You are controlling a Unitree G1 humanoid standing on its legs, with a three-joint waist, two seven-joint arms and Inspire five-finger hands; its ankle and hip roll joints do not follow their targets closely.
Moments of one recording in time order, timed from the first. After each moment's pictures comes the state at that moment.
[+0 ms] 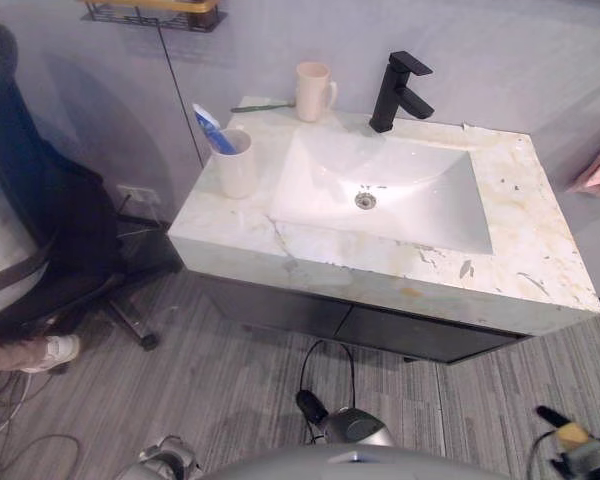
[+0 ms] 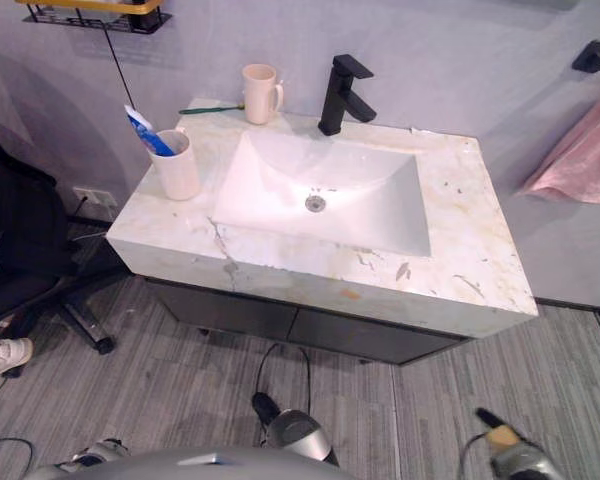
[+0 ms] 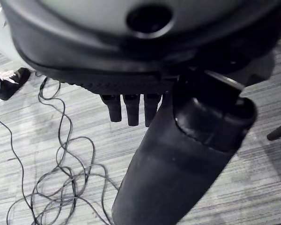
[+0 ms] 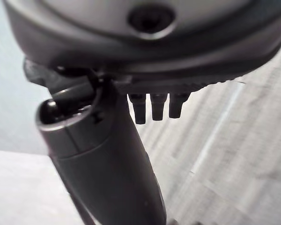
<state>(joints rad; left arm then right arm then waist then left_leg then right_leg) -0.10 0.22 -0.34 1.31 0.01 0.35 0.25 0.02 -0.51 -0.40 1.14 0.85 0.23 -0.28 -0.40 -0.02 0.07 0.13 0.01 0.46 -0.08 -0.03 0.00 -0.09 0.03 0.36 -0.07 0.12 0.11</state>
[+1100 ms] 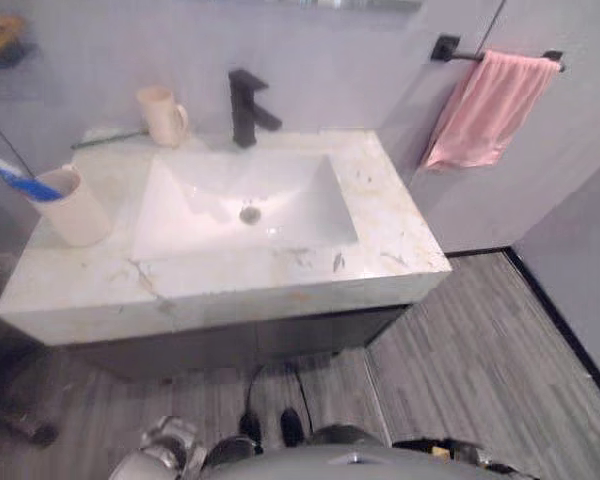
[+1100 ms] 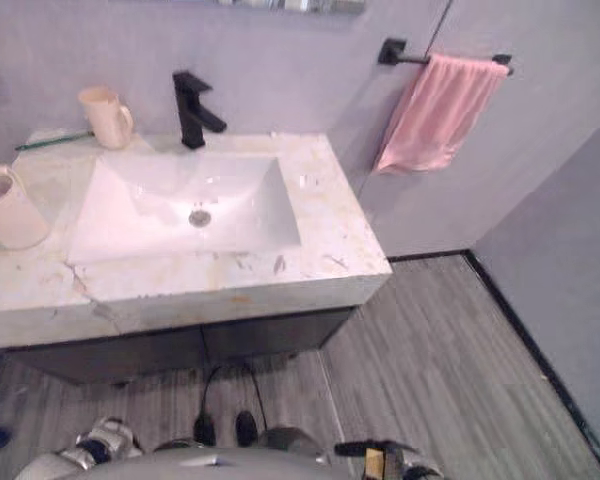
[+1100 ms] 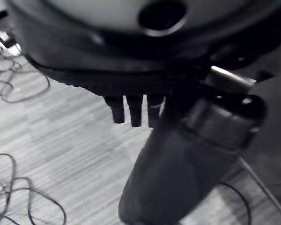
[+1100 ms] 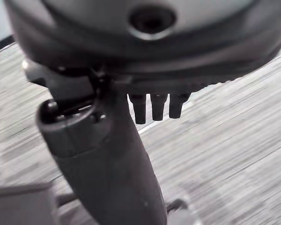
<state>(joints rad) -0.18 0.24 -0.32 1.28 -0.04 0.37 0.30 -0.01 -0.26 0.16 1.22 0.52 0.27 -0.12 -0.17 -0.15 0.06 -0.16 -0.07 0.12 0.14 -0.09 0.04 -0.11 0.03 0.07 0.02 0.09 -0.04</state>
